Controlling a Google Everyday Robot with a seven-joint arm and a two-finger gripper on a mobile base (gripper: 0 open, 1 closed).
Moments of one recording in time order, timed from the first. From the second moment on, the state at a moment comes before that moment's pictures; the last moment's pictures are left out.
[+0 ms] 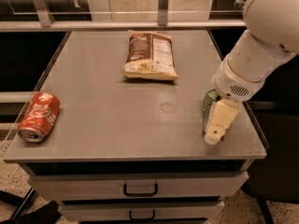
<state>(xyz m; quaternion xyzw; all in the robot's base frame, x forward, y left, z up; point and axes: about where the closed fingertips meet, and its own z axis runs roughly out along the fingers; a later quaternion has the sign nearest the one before) 0.481 -0.166 0.857 -0.60 0.79 0.02 0.13</state>
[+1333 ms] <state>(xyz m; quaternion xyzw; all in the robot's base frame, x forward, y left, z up) 0.481 -0.166 0.868 -0.59 0.79 0.02 0.14</state>
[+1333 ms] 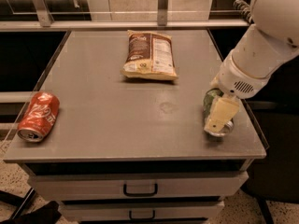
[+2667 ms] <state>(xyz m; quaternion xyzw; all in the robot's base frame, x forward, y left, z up) 0.486 -0.149 0.953 -0.61 0.77 0.01 0.18</state>
